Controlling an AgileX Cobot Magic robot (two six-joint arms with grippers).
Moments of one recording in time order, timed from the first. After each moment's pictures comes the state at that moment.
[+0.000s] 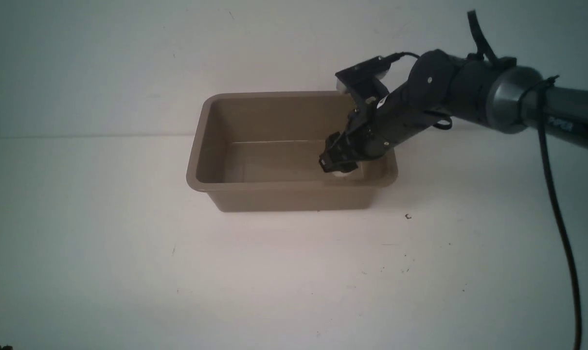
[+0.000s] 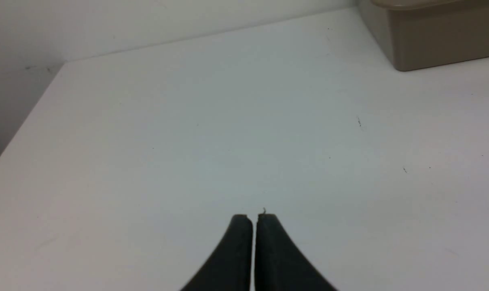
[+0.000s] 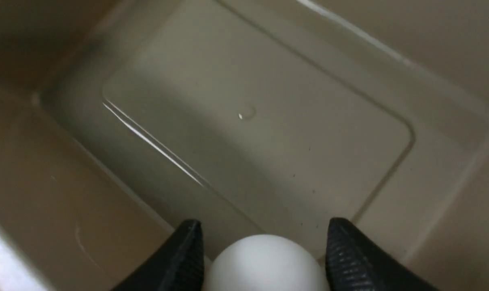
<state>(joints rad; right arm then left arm) 0.39 2.18 -1.74 0.46 0.73 -0.56 0.06 -0.01 0.03 -0.09 0.38 0.22</state>
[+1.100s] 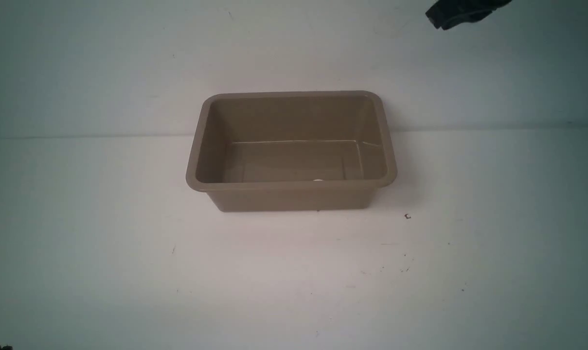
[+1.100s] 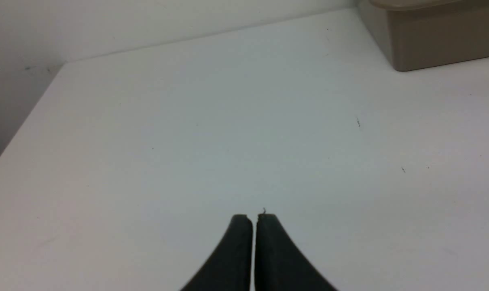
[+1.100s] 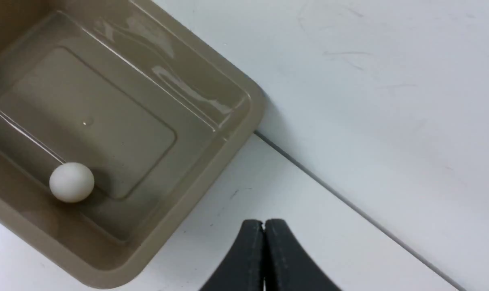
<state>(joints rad) 0.25 1.94 -2.20 0.08 1.27 -0.45 0.06 -0.01 0.03 -0.09 0.38 0.22</state>
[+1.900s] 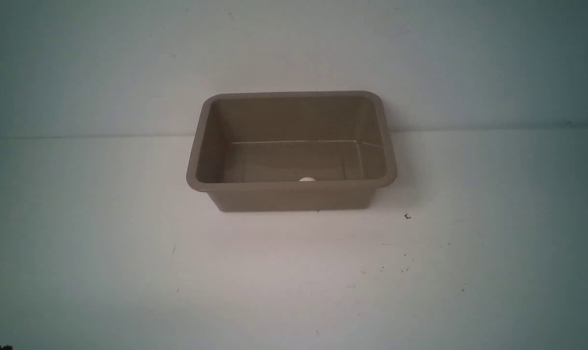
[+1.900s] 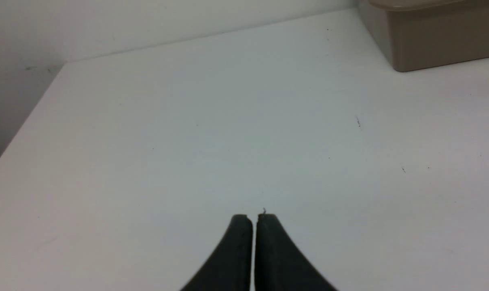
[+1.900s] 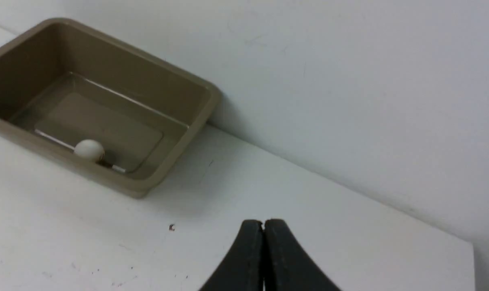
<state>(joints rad) 0.14 0.77 -0.90 0.10 0.77 -0.34 0.06 -0.01 0.03 -0.09 0.38 0.22</state>
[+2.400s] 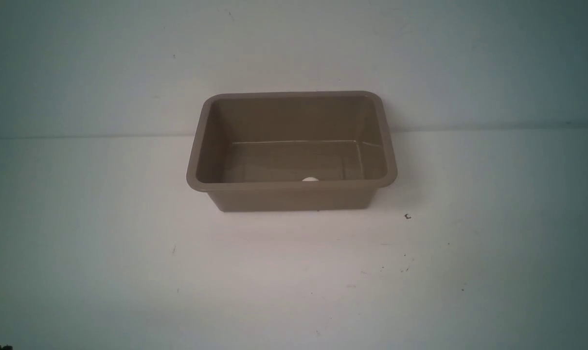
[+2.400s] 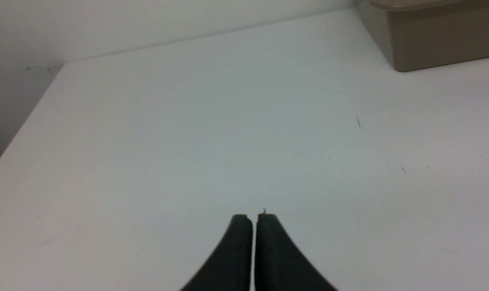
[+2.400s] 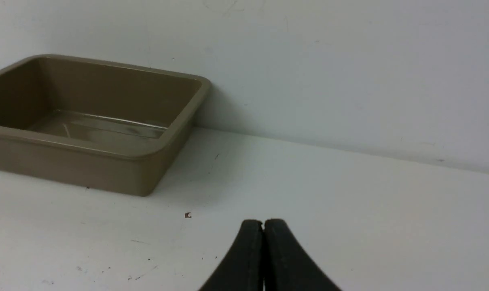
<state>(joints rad) 0.14 0.36 -0.25 0.11 0.27 -0.19 0.06 -0.01 0.03 -0.09 0.38 0.22</state>
